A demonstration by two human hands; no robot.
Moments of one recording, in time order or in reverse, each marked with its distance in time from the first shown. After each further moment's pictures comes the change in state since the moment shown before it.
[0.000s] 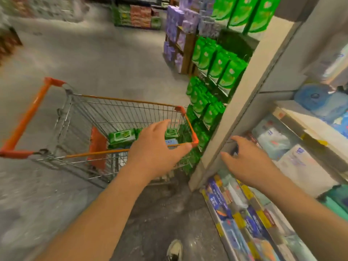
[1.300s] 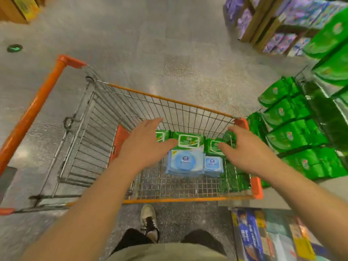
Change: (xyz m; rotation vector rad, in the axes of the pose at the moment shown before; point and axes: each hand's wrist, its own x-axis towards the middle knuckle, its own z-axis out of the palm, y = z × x) left_hand 0.303 -0.231 -0.017 -0.092 -0.074 -0.410; right_hand 0.384 -0.169 0.109 -0.096 -0.298 -0.285
